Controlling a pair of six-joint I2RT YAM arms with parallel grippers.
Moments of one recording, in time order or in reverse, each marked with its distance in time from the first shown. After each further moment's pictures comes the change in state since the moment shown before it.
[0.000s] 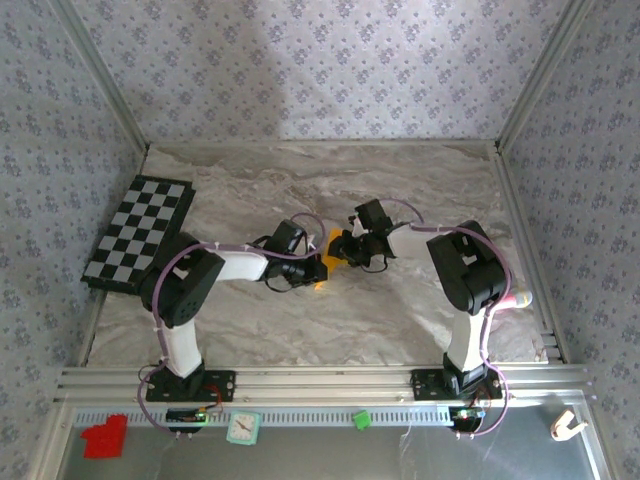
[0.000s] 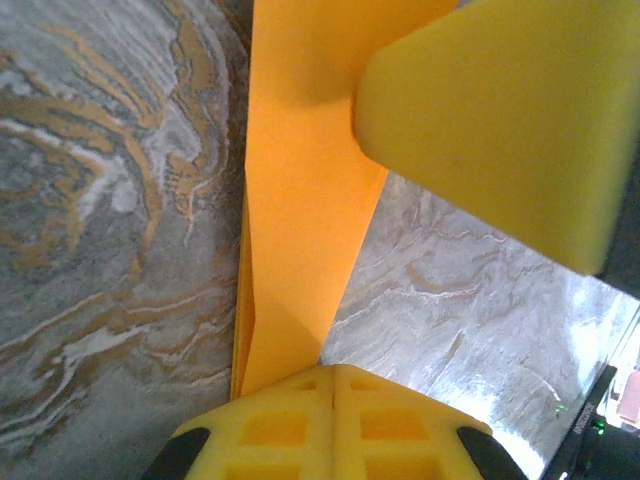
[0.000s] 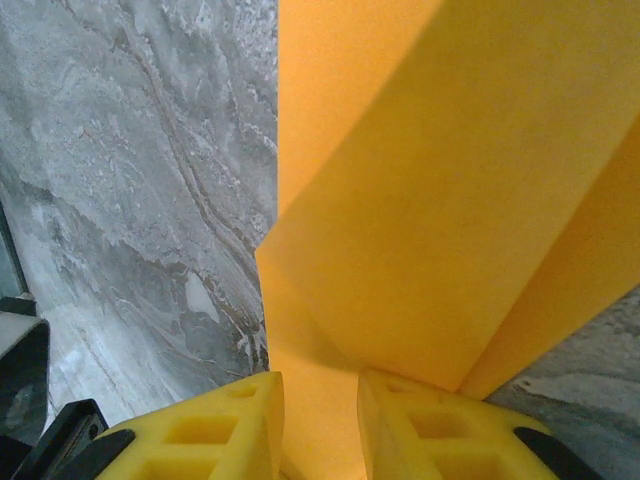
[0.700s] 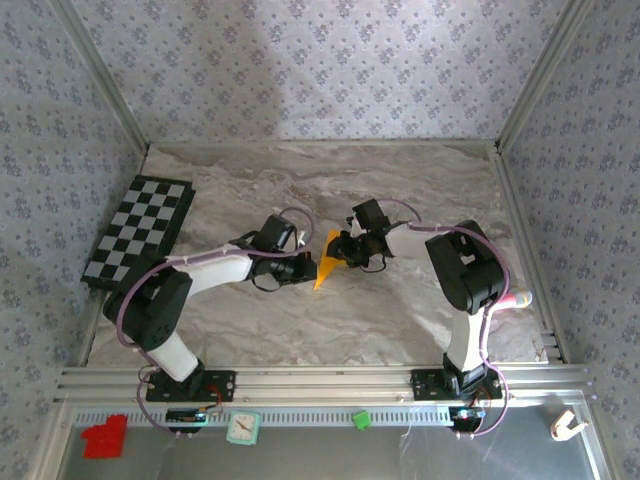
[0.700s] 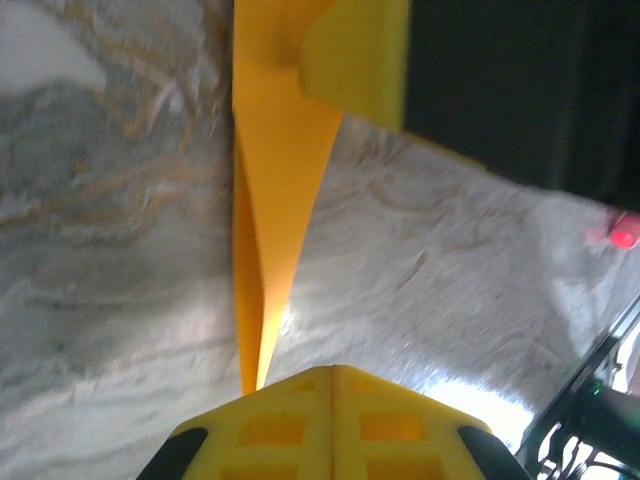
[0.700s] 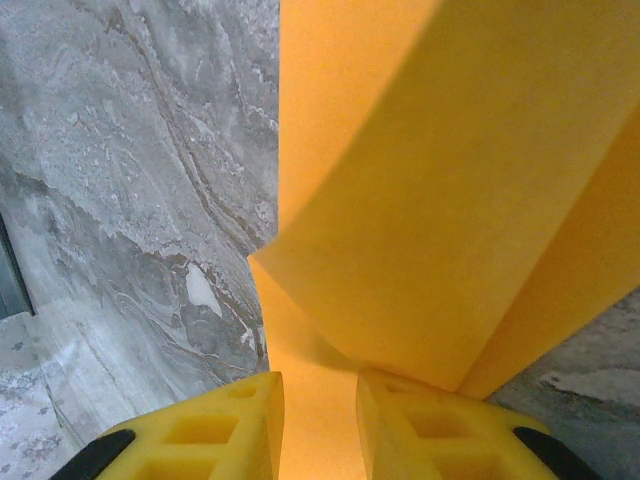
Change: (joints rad) left arm 0.022 -0.200 -0.006 -0.198 -0.036 0.053; right arm 0.009 0.006 0.015 -0.023 -0.003 0.000
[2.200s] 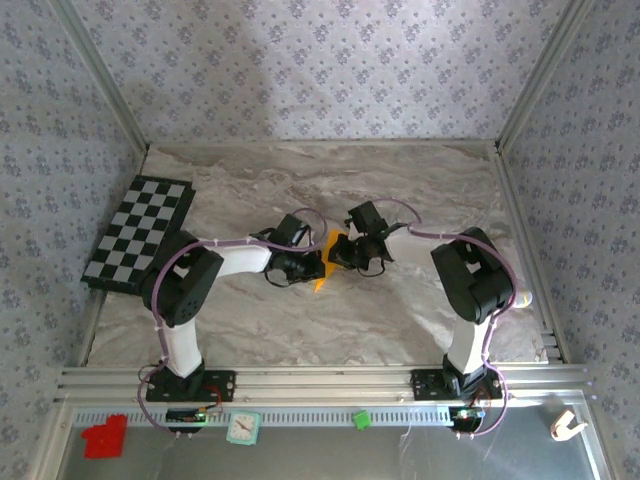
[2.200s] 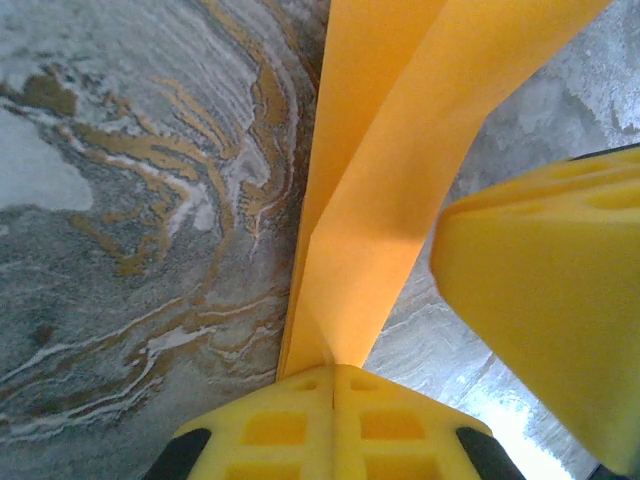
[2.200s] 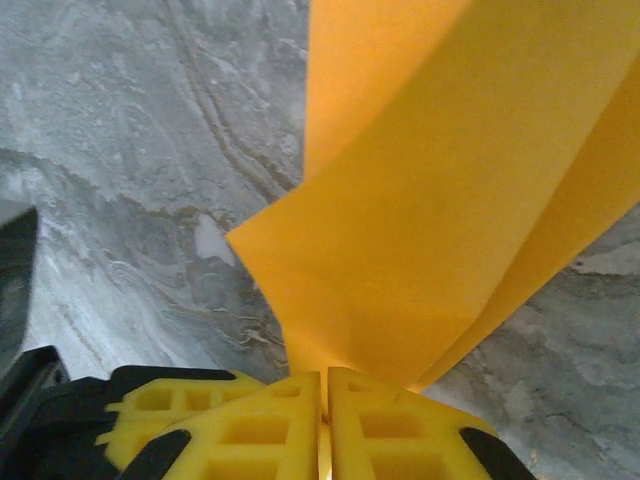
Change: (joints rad) left arm -0.022 0.212 0.111 0.006 -0.039 -0.029; right arm 0.053 -0.071 -0.018 -0.064 0.072 0.002
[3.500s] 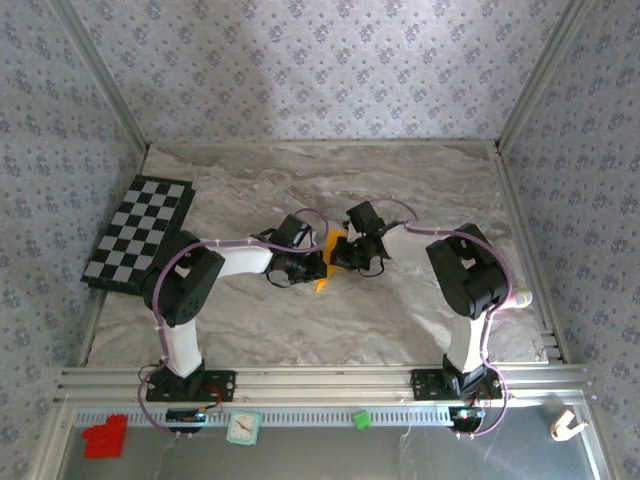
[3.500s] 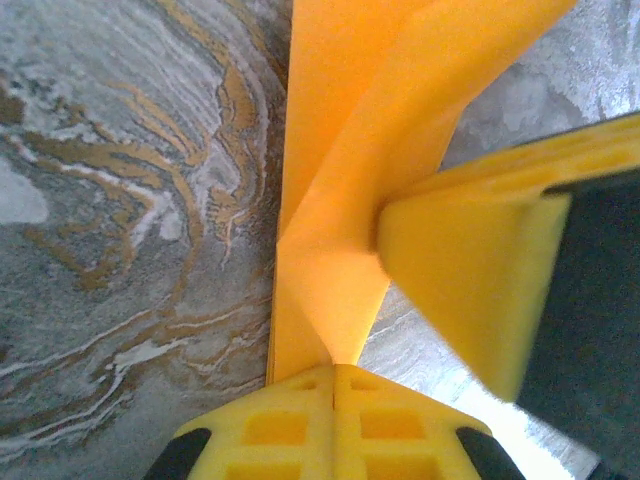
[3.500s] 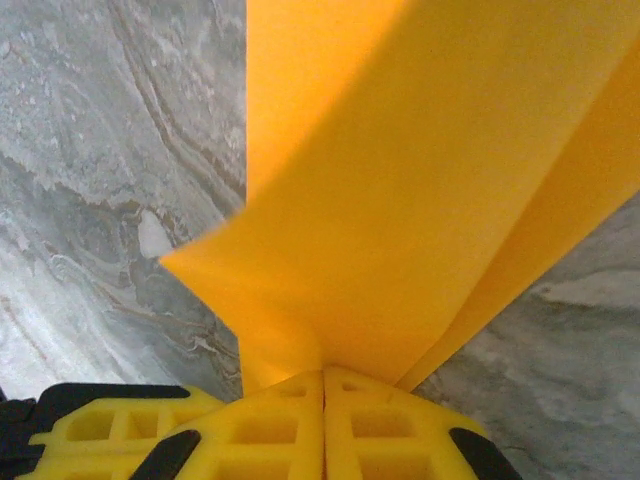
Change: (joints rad) left arm -0.007 0.005 -0.005 0.019 0.004 0.004; right arm -0.009 0.036 0.049 -0.072 0.034 -0.096
